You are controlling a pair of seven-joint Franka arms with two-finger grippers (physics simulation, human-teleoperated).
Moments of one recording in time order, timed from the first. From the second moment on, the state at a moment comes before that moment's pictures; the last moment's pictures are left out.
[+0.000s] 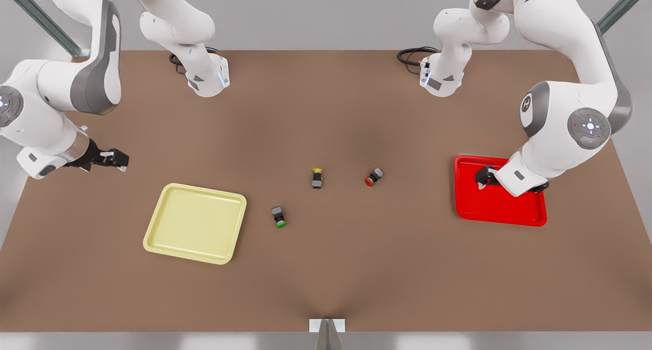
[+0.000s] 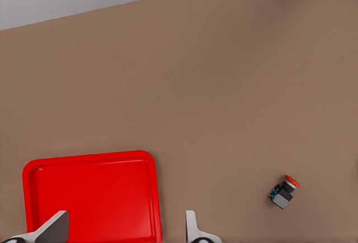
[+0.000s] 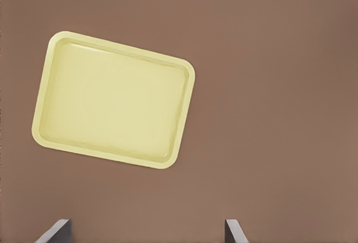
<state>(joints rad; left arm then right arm) -0.14 0.28 0.02 -1.37 0.02 1.64 0.09 -0.04 0.11 -0.01 -1.56 -0.09 1.62 -0.09</state>
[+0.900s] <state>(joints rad) -0.52 0.43 -0.10 -2.07 0.00 2.34 0.14 0.68 0.63 0.05 -1.33 0.06 1.90 0.69</state>
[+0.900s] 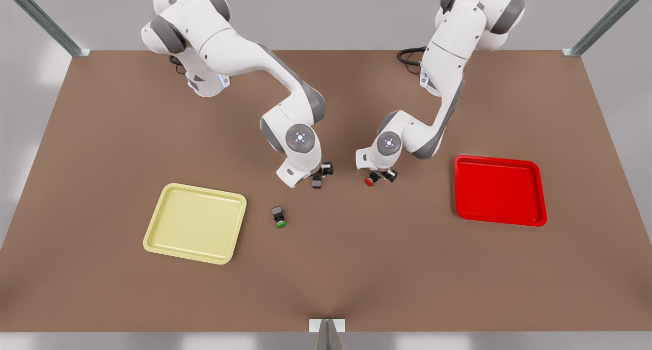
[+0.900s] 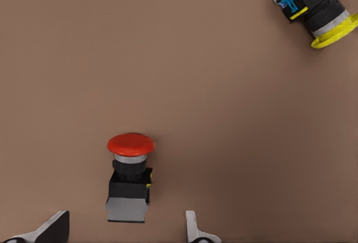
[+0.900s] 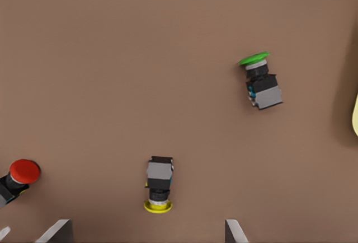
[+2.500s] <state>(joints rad) -0.53 0.52 -0.08 -2.06 0.03 2.39 0.15 0.67 0.79 0.12 -1.58 0.04 2.36 0.85</state>
